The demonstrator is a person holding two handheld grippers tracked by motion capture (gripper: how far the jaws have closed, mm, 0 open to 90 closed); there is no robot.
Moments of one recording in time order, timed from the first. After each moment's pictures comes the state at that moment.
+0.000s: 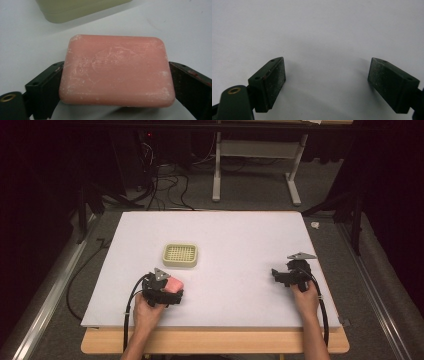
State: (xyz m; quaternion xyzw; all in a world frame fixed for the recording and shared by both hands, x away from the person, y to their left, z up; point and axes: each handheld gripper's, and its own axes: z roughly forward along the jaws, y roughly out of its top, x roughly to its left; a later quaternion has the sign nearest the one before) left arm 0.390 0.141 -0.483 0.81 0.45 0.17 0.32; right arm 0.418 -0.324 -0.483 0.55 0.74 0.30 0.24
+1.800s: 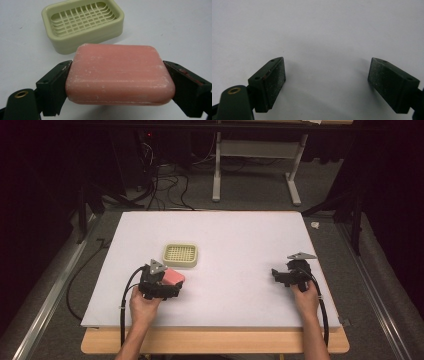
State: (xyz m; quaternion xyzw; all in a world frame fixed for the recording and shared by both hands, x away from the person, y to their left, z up) left arm 0.388 0.142 -0.438 0.80 0.43 0.17 0.37; right arm 0.418 -0.324 -0.483 0.55 0.74 0.30 0.24
